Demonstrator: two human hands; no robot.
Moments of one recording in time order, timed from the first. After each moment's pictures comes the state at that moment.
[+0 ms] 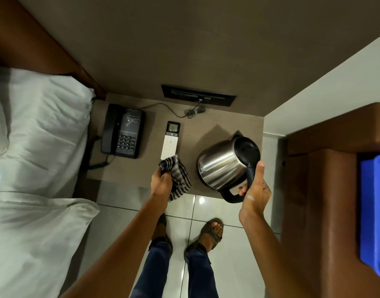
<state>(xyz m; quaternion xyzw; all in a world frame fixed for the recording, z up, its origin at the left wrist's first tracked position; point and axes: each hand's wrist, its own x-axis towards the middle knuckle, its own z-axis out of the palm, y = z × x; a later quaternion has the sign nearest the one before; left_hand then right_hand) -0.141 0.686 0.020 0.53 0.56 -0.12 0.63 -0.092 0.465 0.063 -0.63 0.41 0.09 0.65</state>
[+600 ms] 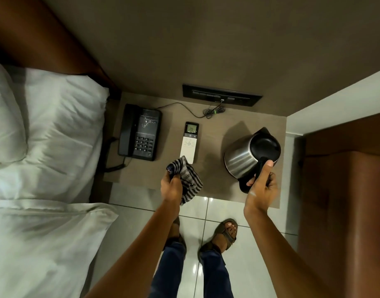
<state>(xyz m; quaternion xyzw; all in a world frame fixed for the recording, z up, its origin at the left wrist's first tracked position) -0.147 0.723 0.010 0.50 0.59 -0.10 0.63 -0.090 0.522 0.013 -0.68 0.34 0.00 0.65</state>
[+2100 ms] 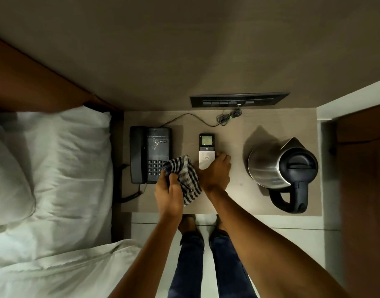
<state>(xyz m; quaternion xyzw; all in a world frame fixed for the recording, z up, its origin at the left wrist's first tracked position) -0.102 0.805 0.009 0.62 0.51 -0.02 0.60 -0.041 0.713 -0.099 -0.90 0.21 0.23 0.30</state>
